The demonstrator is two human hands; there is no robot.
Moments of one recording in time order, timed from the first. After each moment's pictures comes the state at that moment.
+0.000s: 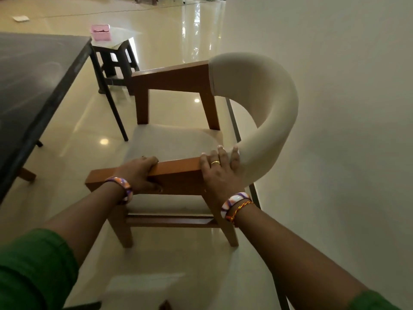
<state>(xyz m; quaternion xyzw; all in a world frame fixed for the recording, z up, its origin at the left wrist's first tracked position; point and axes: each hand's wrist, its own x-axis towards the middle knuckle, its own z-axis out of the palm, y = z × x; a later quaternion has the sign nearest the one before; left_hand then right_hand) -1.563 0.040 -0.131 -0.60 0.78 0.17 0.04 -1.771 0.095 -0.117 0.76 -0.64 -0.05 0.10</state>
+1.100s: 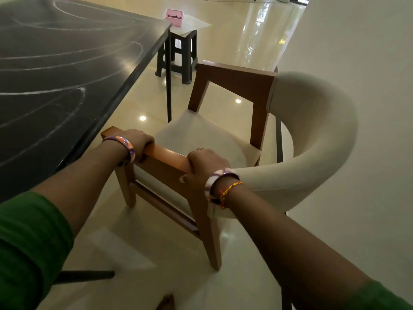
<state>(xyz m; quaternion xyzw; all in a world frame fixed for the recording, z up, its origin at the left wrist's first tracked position) -1.417 0.004 -0.102 -0.68 0.70 0.14 0.17 -1.616 0.035 -0.078 0.85 -0.49 -0.03 -0.16</state>
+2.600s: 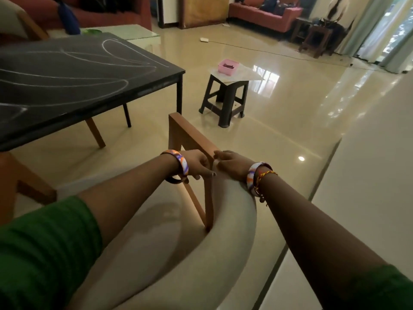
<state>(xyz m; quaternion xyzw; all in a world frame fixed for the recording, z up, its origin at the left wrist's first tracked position) -1.738 -0.326 -0.052 -0.76 0.49 0.41 -0.13 -1.846 -0.423 -0.063 0.83 -0.38 -0.10 -0.40</state>
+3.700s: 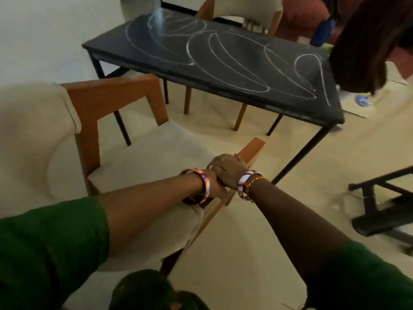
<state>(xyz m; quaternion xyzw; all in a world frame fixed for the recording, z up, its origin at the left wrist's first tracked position) -1.734 -0.446 -0.099 -0.91 -0.02 0.35 -0.22 -1.677 -0.539 -0.121 0.91 0.35 -0.20 -0.05</state>
